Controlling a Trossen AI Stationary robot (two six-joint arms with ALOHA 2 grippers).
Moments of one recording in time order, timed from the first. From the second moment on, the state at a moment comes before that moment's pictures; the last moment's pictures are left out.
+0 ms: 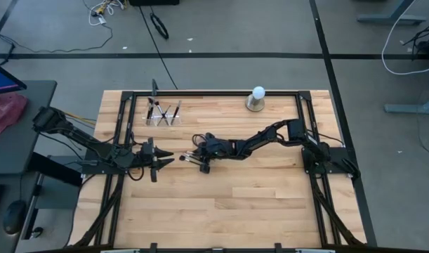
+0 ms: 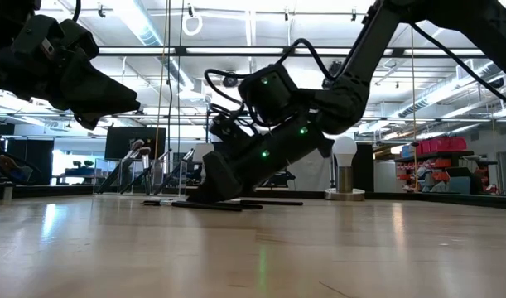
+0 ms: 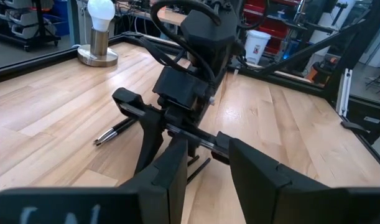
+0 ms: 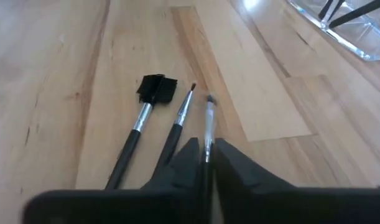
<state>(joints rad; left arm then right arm) -0.44 0.74 0.04 0.52 -0.64 -0.35 -0.03 2.31 1.18 0.50 0.11 0.02</state>
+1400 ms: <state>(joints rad) -0.48 1.55 0.30 1.13 -0.68 0.03 0.27 1.98 0.78 1.42 0.18 -0.03</state>
